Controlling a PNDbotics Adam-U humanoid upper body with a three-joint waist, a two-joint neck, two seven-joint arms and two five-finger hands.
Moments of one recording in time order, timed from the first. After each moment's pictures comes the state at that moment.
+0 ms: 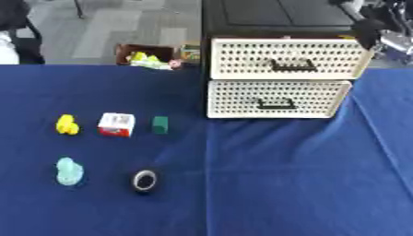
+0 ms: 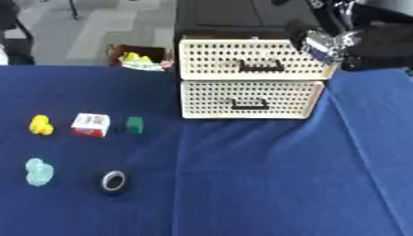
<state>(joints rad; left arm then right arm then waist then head) -0.32 0.33 0.21 -1.98 0.22 -0.23 -0.07 -0.84 -0.97 0.08 -1.97 0.31 -0.08 0.81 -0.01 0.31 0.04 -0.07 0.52</state>
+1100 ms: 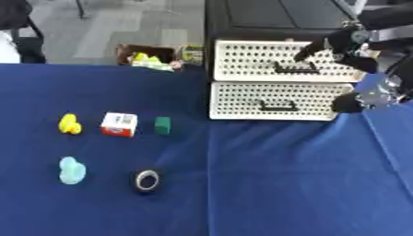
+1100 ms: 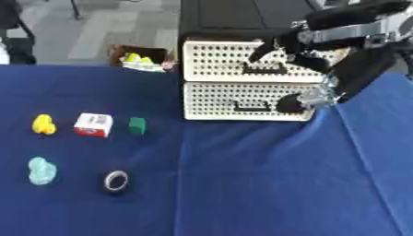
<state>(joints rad) -0.32 0.34 0.21 -1.98 0.22 -0.23 -0.08 -1.02 -0.95 0.33 -1.60 0.19 -0.21 0.90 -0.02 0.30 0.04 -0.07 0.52</state>
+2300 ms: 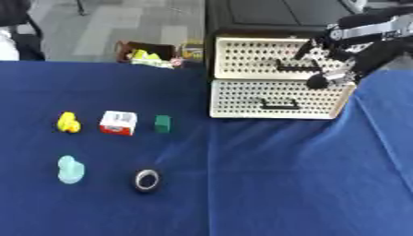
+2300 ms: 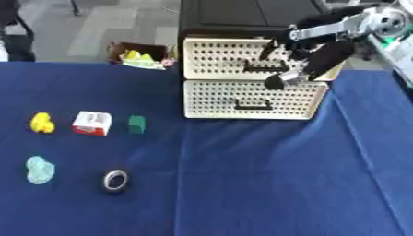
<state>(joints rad) -0.32 0.34 0.21 -1.98 0.22 -0.22 -0.08 -1.15 -0.85 0.36 -1.29 0.38 -0.19 0.91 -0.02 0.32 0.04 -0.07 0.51</state>
